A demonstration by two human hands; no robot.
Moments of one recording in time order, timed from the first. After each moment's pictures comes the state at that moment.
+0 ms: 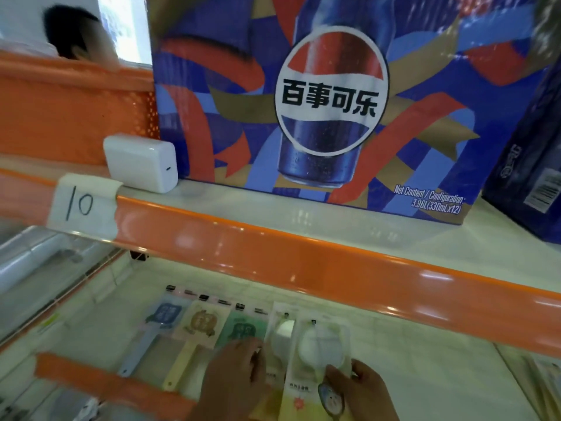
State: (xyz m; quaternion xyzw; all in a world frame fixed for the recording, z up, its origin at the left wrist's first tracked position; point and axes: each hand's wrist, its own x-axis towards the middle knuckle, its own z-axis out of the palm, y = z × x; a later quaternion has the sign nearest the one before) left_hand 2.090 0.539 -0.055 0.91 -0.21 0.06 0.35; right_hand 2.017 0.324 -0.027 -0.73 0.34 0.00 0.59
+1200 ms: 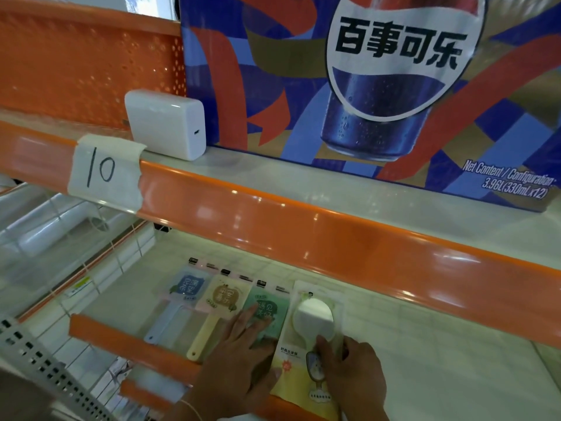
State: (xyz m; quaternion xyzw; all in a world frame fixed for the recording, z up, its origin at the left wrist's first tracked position) left_hand 2.090 0.580 -0.085 0.92 -0.33 0.13 0.17; right_hand 2.050 0.352 -0.096 -0.92 0.28 -0.11 0.24
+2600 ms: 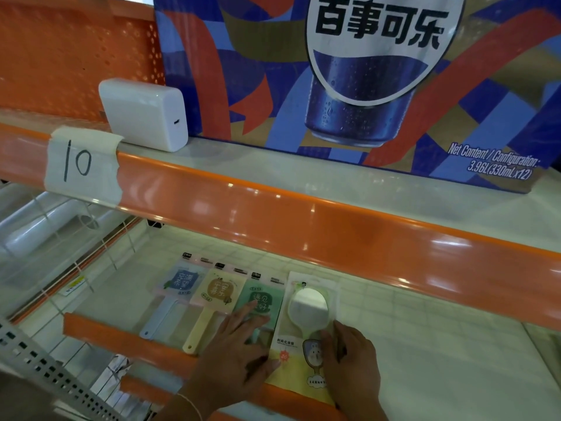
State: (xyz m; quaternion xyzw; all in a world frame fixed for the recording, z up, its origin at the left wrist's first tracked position) left_hand 2.094 0.580 -0.093 0.90 -0.36 0.13 0.21; right_hand 2.032 0.357 -0.092 -0.91 0.25 -0.12 0.30
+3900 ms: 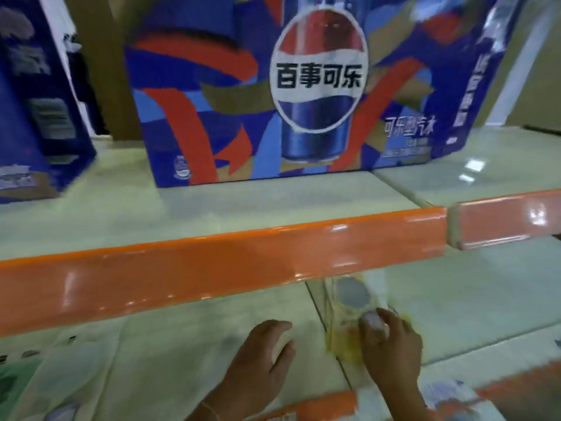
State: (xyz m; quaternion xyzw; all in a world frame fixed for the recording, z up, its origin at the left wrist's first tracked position) left_hand 1.955 0.196 -0.048 0.79 -0.47 -0.08 0.38; right_hand 1.814 0.004 -0.053 -0.76 0.48 -0.36 0.25
